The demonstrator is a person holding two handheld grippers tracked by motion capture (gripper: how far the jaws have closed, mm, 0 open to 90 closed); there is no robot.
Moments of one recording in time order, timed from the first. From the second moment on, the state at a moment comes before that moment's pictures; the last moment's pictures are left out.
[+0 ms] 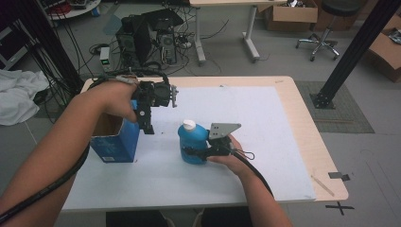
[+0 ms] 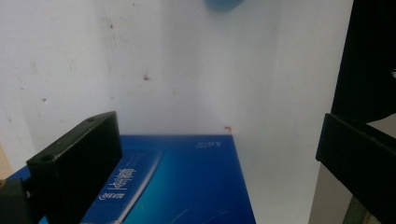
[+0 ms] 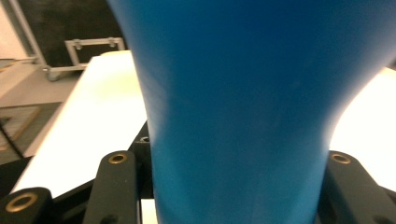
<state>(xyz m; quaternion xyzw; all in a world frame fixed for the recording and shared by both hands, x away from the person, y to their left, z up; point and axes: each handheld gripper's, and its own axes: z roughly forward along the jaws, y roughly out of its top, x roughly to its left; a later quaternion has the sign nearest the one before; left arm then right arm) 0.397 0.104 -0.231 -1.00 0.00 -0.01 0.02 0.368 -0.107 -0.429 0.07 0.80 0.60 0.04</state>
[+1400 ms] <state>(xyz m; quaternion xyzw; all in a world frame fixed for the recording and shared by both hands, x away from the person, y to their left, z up) 0.393 0.095 -0.230 -1.00 0.01 -0.01 0.02 0.383 -0.099 -0.439 0.02 0.79 0.62 -0.01</state>
